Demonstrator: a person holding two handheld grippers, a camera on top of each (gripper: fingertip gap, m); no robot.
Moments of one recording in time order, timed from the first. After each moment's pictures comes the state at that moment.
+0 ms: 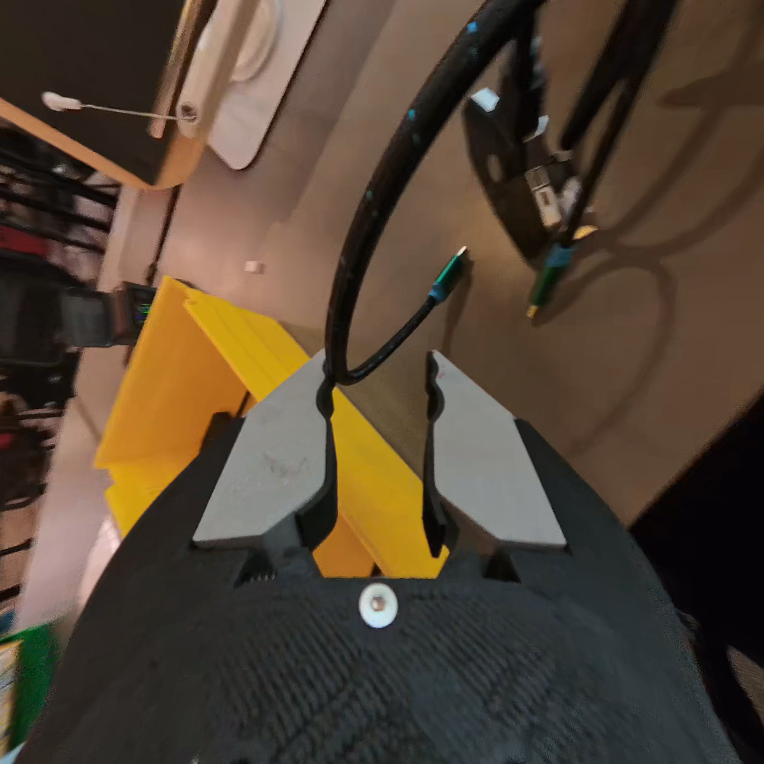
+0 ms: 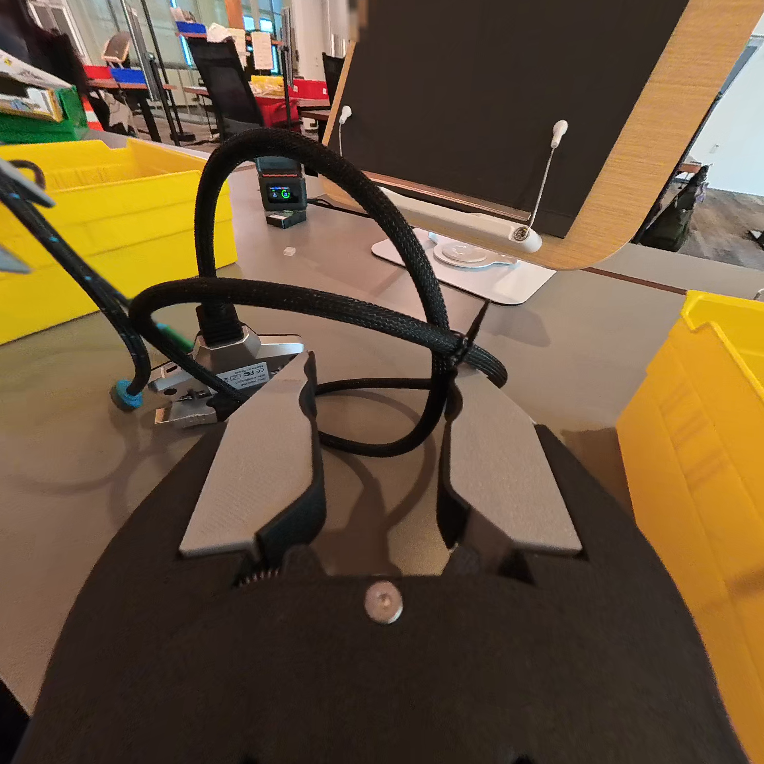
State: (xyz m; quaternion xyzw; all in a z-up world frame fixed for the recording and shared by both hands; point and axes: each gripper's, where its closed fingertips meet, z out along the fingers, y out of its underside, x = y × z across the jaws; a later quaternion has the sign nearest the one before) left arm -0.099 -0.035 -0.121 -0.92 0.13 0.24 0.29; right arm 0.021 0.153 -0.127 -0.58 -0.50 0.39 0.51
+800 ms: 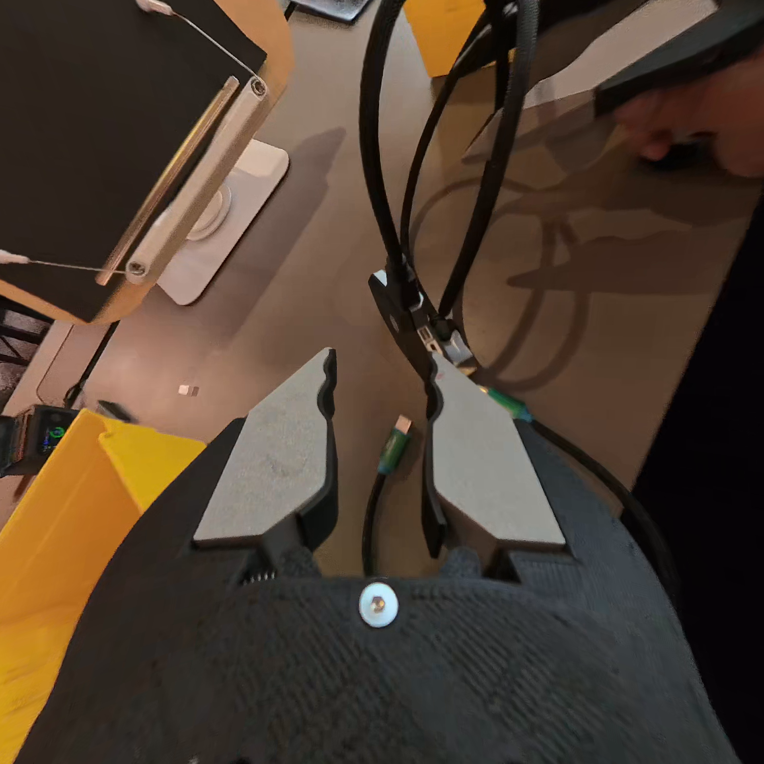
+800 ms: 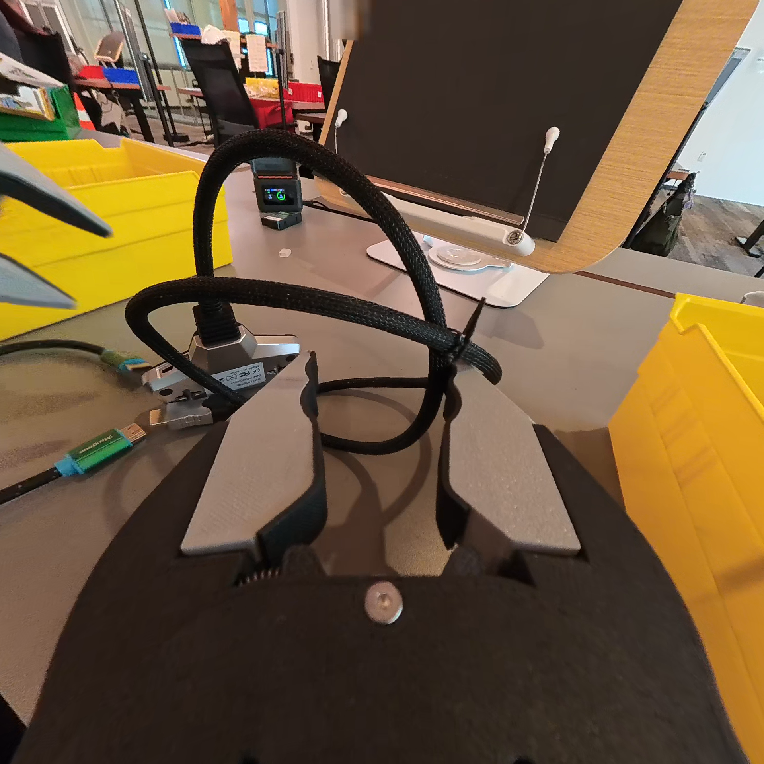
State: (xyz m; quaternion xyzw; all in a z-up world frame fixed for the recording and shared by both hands) left arm -0.040 0.019 -0.114 -0.88 0.17 0.14 0.42; right arm 0.022 0.154 -0.126 -0.58 -0.50 0.38 0.52
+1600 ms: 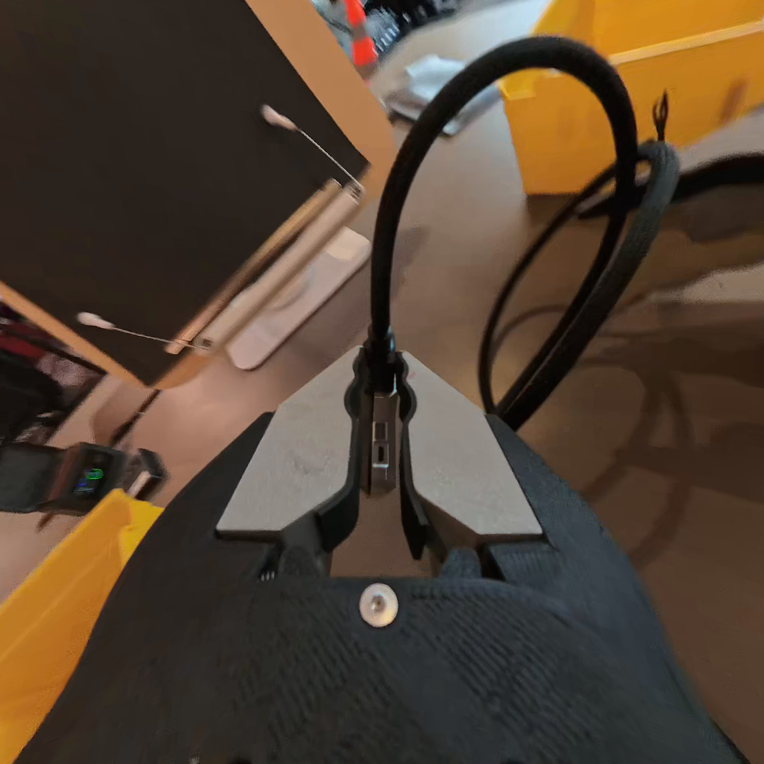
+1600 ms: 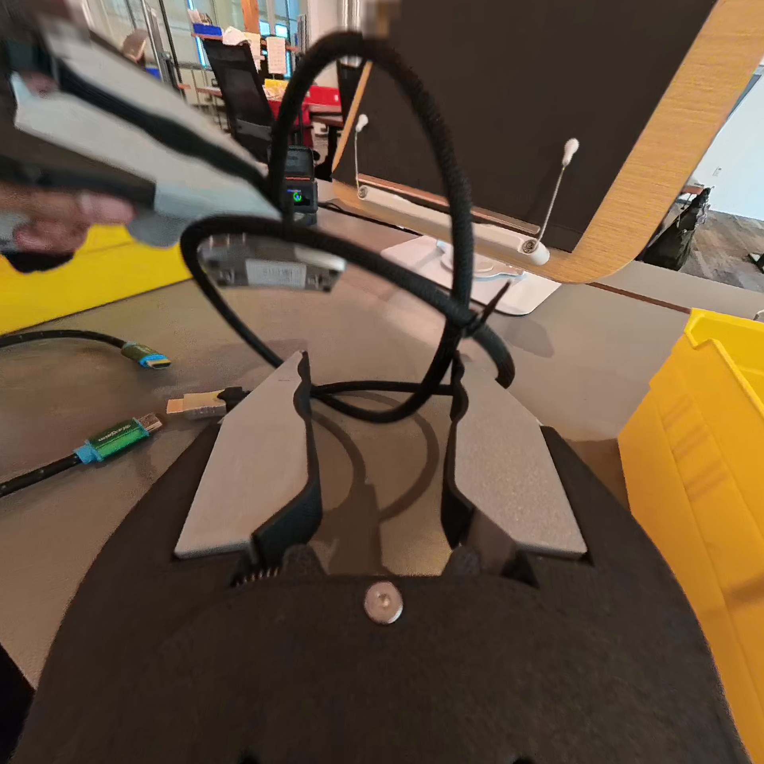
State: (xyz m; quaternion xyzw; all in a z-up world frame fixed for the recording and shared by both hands) left arm -0.066 0.101 -0.092 -0.83 0.10 0.19 0.51; right arm 0.023 0.144 -0.123 -0.56 -0.51 0.39 0.52
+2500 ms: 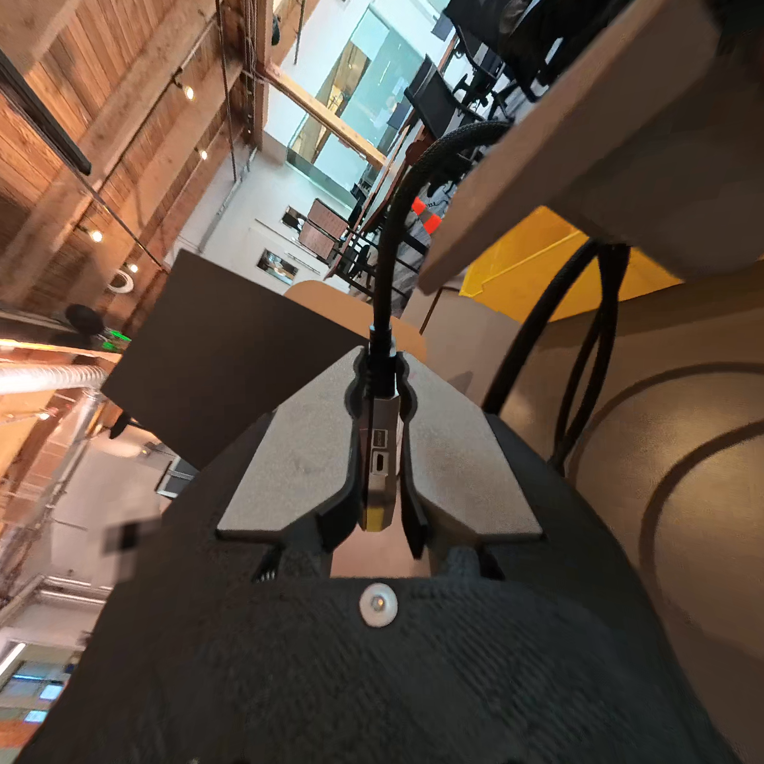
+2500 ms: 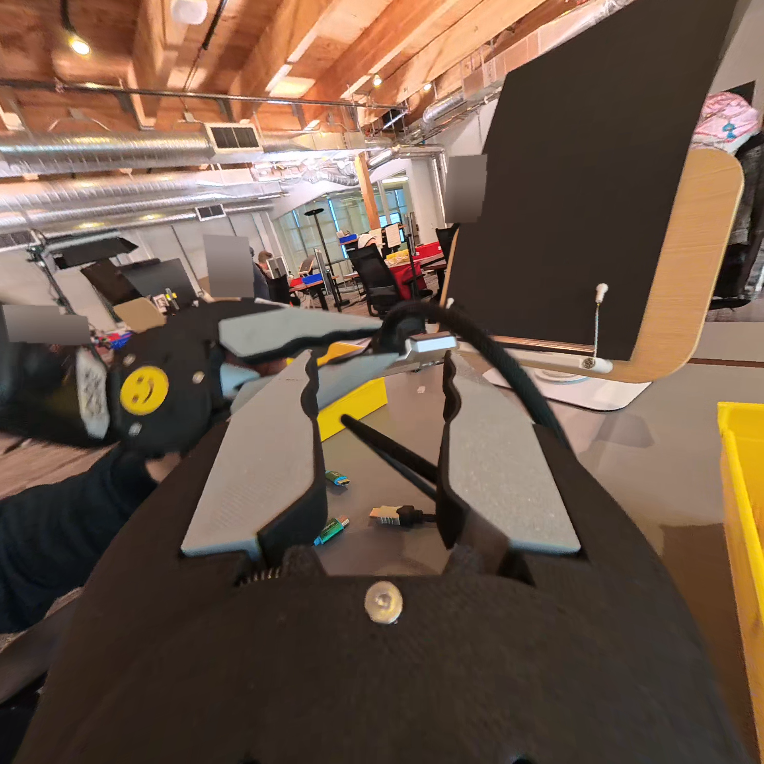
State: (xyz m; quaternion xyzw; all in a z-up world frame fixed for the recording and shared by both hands) left arm 0.054 0.120 -0.001 -0.67 0.27 0.39 0.57; right arm 0.092 0.115 0.010 -0.50 -0.41 0.62 0.45
